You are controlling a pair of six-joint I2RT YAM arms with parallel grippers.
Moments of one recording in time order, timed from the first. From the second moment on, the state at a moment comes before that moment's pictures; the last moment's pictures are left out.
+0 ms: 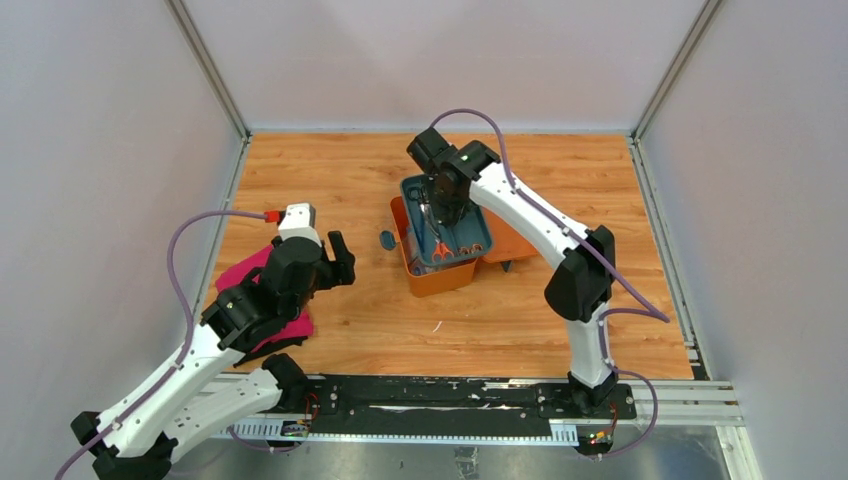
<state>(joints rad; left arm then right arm) -0.75 0.70 0.86 -0.71 -0.52 -0.58 0.75 1.98 2.05 -1.21 0.20 0.40</state>
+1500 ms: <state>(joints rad) -0.75 0.69 0.88 -0.82 -0.71 -0.43 0.81 2.14 2.11 -1.21 0.22 0.45</state>
